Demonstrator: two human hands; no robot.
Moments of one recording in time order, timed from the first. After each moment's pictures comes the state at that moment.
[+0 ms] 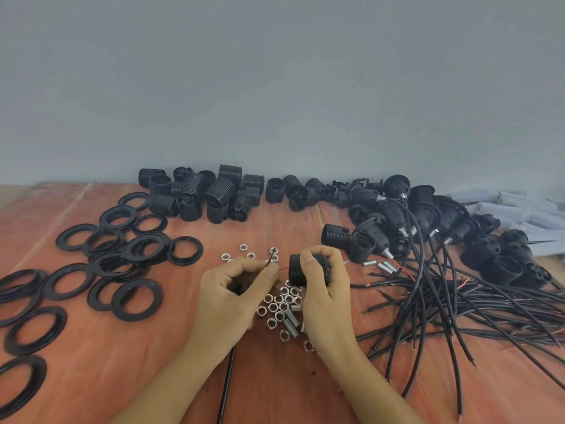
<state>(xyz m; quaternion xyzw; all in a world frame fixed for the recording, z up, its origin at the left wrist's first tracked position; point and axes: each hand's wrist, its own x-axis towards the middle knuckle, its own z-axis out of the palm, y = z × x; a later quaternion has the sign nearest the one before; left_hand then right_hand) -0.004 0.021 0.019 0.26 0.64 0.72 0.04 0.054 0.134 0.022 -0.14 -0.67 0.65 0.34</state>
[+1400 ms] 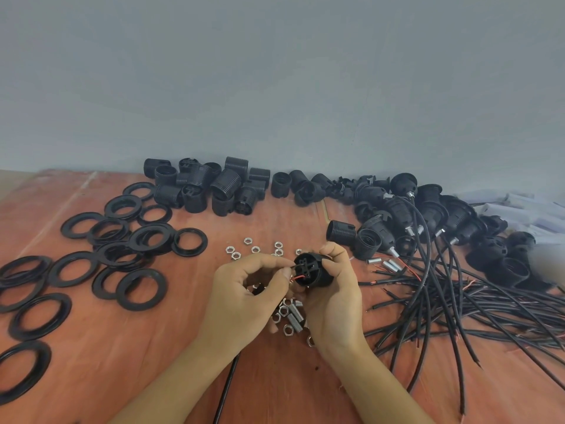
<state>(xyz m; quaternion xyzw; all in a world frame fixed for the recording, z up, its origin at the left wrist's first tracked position) 0.004 0.020 0.022 0.26 0.67 0.69 0.07 0.054 0.135 0.019 -0.14 -0.43 0.86 0.25</state>
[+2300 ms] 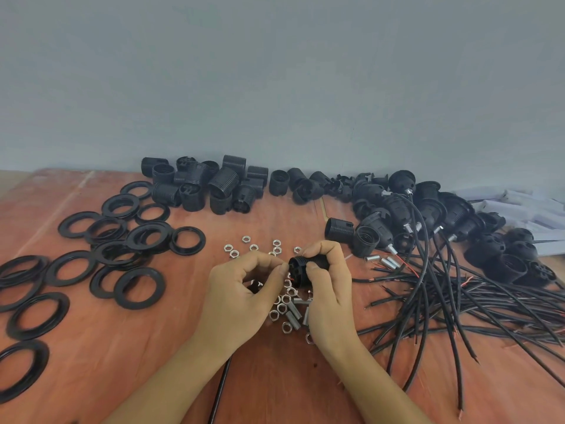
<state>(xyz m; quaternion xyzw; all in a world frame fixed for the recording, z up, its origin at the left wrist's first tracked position) -0.002 0.021 0.015 0.31 0.72 0.63 -0.01 0.057 0.136 0.013 -0.08 -0.69 0.63 0.34</state>
